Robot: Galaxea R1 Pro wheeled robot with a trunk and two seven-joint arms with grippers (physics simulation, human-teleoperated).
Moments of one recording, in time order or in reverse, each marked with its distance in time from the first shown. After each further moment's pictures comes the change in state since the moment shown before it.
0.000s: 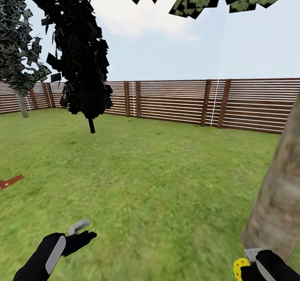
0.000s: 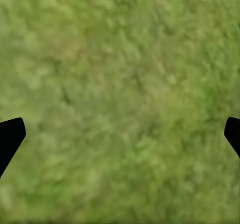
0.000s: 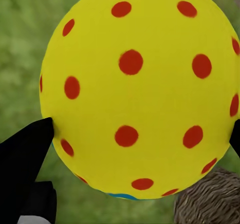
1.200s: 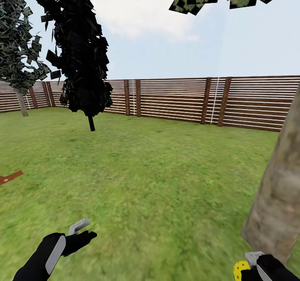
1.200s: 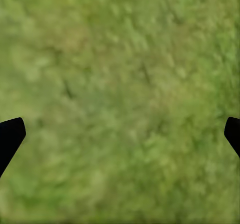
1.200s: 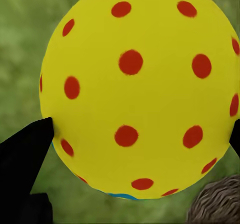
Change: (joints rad) left arm 0.000 0.000 0.000 -0.001 0.000 0.004 -0.005; right arm 0.000 0.014 0.001 0.057 0.000 -0.055 0.000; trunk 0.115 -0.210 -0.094
